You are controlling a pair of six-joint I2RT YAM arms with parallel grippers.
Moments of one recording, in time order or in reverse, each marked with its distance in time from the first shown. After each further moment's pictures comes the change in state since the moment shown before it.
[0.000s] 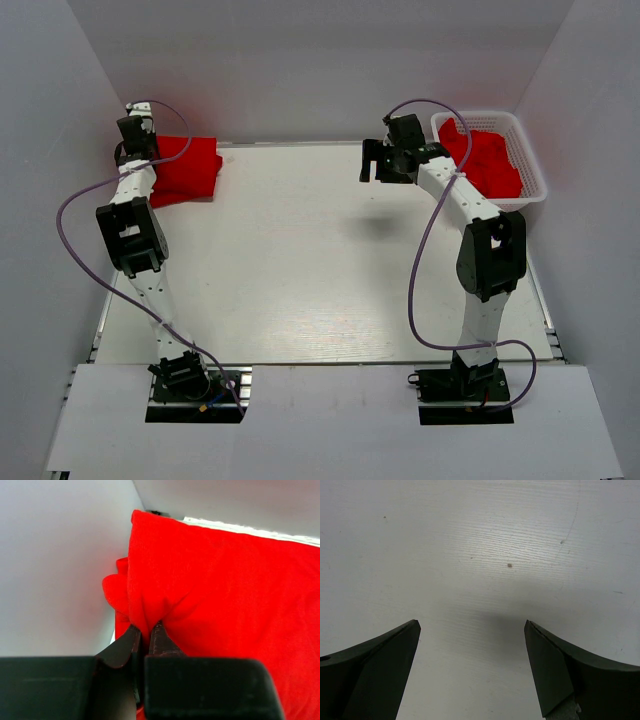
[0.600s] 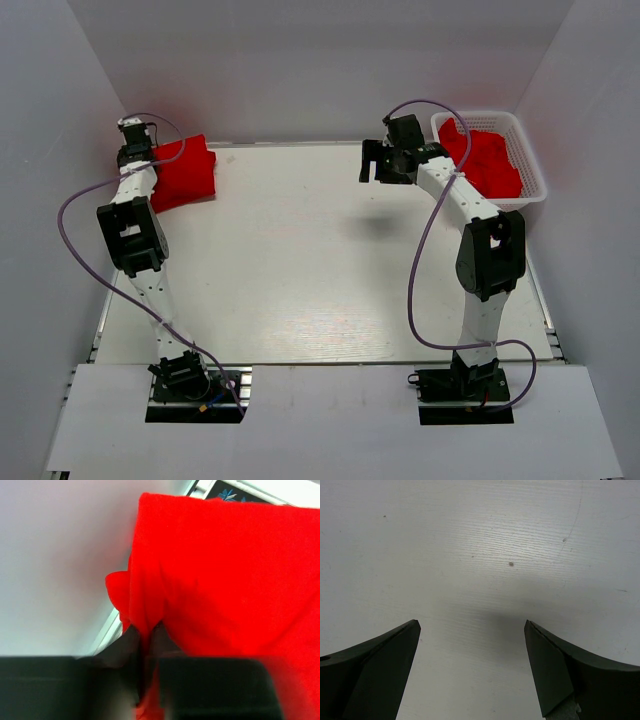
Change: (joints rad) left arm 0.000 0.019 -0.005 -0.157 -0.221 -0.189; right arm 0.002 0.008 0.005 -0.006 -0.003 0.014
